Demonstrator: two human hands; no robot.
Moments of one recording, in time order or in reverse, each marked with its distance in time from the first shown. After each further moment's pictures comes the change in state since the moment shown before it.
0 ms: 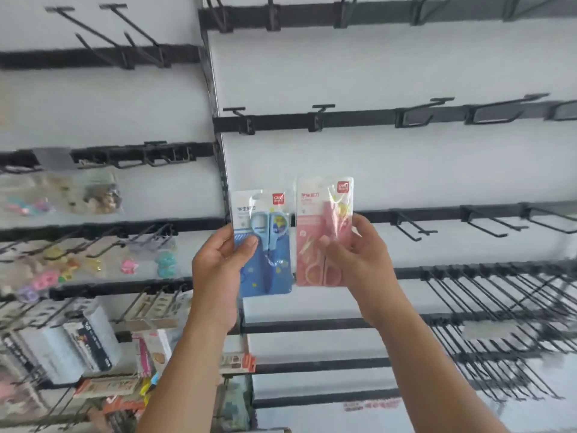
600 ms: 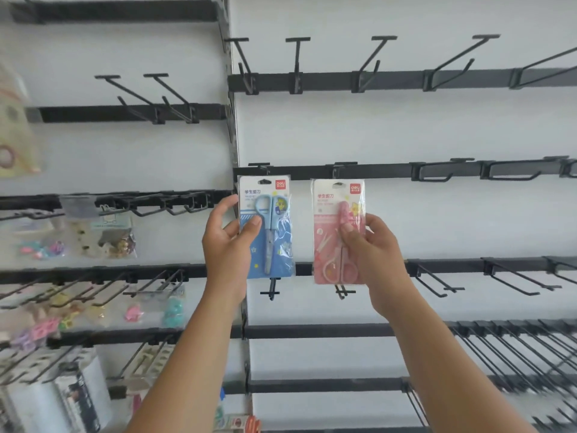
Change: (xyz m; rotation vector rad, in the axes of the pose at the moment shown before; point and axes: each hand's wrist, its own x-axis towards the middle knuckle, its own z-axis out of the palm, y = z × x) left_hand 0.099 0.041 0.016 -0.007 0.063 0.198; right_hand 0.081 -0.038 0.023 0.015 0.069 -0.068
